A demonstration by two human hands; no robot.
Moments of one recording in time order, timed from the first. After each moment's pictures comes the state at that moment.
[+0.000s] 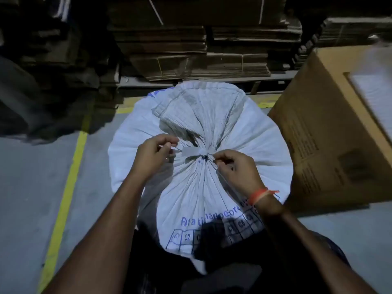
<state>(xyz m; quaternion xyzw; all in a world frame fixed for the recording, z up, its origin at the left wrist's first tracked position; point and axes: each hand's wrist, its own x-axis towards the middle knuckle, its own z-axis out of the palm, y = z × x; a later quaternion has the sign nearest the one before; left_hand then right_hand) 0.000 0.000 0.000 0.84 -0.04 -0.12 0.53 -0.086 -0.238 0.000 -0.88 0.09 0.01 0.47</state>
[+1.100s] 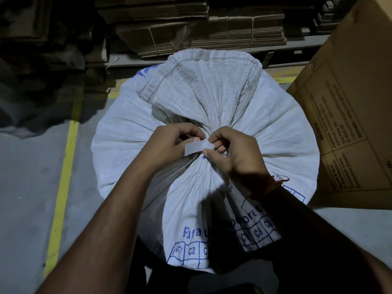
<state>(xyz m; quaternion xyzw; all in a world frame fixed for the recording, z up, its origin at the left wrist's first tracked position) 0.030 -0.039 -0.016 0.86 -0.19 -0.20 0.42 -0.038 -0.227 -0.033 -0.88 0.06 -0.01 0.47</state>
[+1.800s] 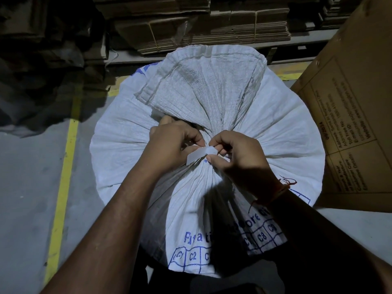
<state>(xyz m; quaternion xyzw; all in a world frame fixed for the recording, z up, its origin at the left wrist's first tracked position) 0.034 -0.042 -0.029 0.92 -0.23 -0.12 0.28 -0.038 -0.230 -0.034 -0.90 0.03 0.01 0.43</state>
